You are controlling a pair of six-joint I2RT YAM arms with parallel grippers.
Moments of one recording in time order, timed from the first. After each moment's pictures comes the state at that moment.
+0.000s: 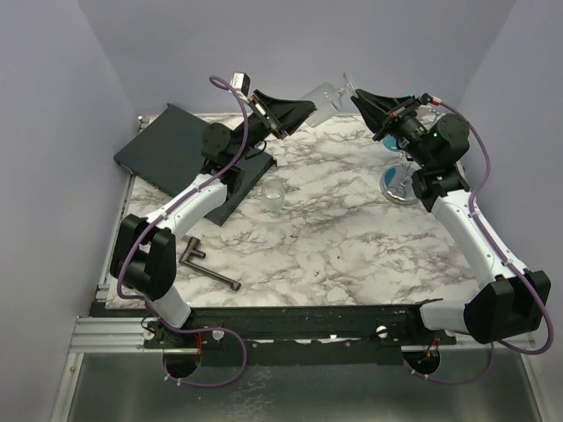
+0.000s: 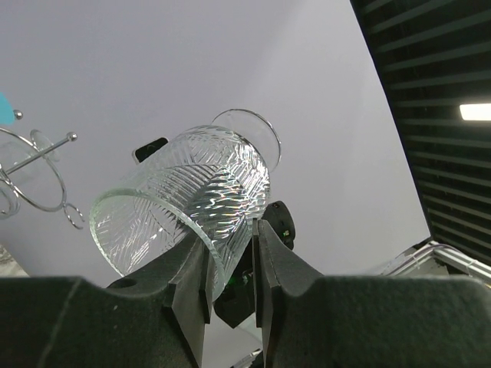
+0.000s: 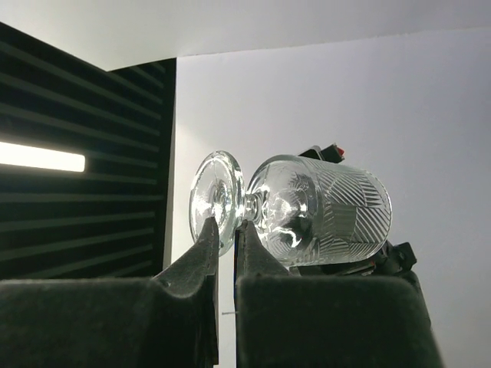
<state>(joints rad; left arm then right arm) -0.47 1.64 1.27 0.97 0.48 -1.58 0.22 1.31 1.18 0.42 -0.47 1.85</state>
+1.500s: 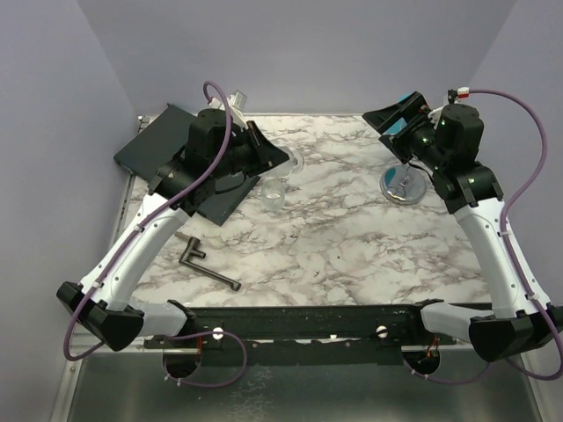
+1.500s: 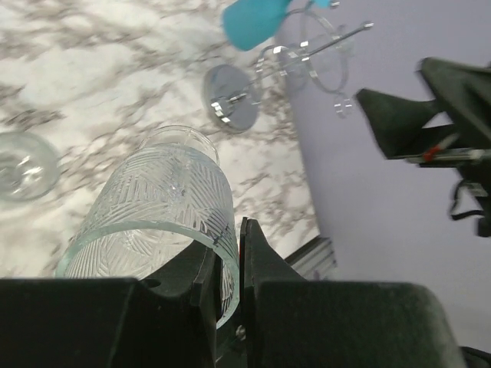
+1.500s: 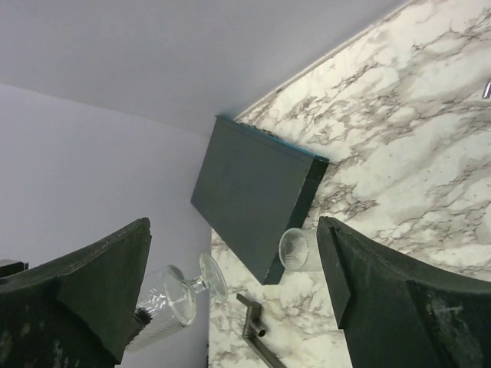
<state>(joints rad) -0.57 1.30 1.52 -0.49 0.21 -0.83 0.23 1.19 1.38 -0.40 -0.13 0.96</state>
